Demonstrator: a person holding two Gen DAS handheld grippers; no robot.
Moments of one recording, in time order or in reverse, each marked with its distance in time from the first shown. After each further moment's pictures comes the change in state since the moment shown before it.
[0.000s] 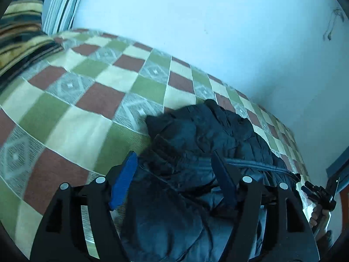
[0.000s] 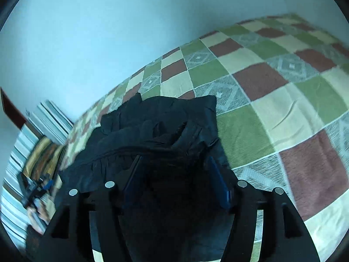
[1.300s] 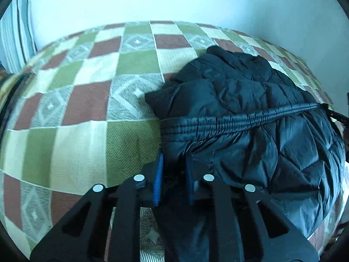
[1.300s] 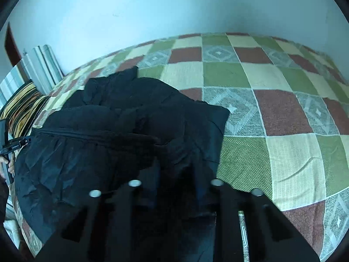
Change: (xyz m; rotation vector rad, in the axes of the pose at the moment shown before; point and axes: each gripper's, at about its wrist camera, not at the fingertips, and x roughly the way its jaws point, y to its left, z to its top) left arm 0.072 -0.003 0.002 0.370 0.238 0.126; right arm 0.064 0.018 0.024 -0.339 0.101 -0.093
